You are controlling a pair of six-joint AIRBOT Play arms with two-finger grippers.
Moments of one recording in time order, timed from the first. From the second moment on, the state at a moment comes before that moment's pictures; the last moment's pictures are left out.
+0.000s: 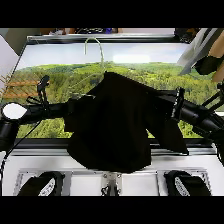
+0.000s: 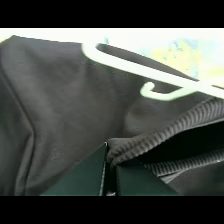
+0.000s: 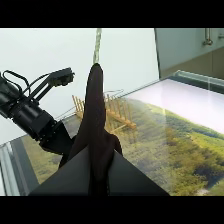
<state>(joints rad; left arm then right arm) -0.02 -0.91 0.82 0.76 -1.07 -1.37 -0.07 -0.68 0.68 0.16 1.12 0.13</state>
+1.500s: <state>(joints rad) 0.06 -1.06 1.02 0.80 -1.17 -1.34 -0.02 -0.68 0.68 0.30 1.13 0.11</state>
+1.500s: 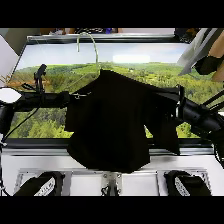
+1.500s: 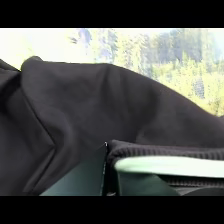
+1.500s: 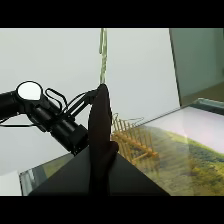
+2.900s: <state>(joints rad) -0.02 -1.11 1.56 0.90 -1.39 -1.35 0.08 -0.69 0.68 0.13 1.04 0.17</state>
